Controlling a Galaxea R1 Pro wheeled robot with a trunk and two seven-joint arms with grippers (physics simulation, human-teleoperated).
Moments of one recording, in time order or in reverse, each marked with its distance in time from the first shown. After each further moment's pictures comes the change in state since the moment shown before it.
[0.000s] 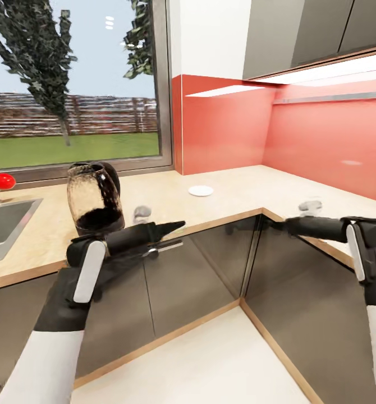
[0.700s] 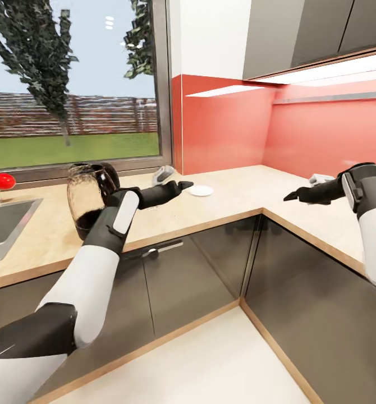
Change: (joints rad) left arm -0.464 -0.141 0.047 0.623 0.002 -0.185 0.404; right arm -0.636 0.001 -0.011 0.897 0.353 -0.005 -0.186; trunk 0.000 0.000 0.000
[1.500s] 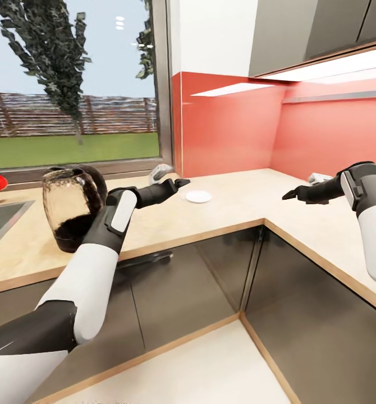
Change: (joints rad) left arm -0.013 0.001 0.039 0.026 0.003 -0.021 0.005; right arm -0.023 0.004 -0.005 0.038 -0.032 0.003 -0.019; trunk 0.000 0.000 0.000
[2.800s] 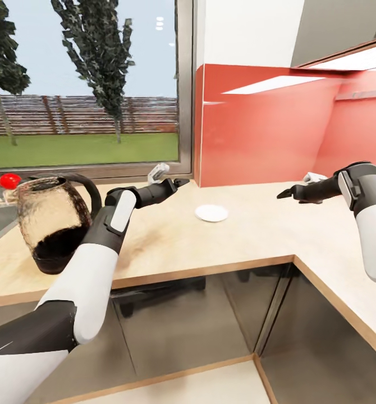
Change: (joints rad) left arm 0.000 0.000 0.009 -0.001 0.000 0.000 -0.001; right arm 0.000 0.010 0.000 0.001 -0.002 -0.002 0.076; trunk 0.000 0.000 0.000
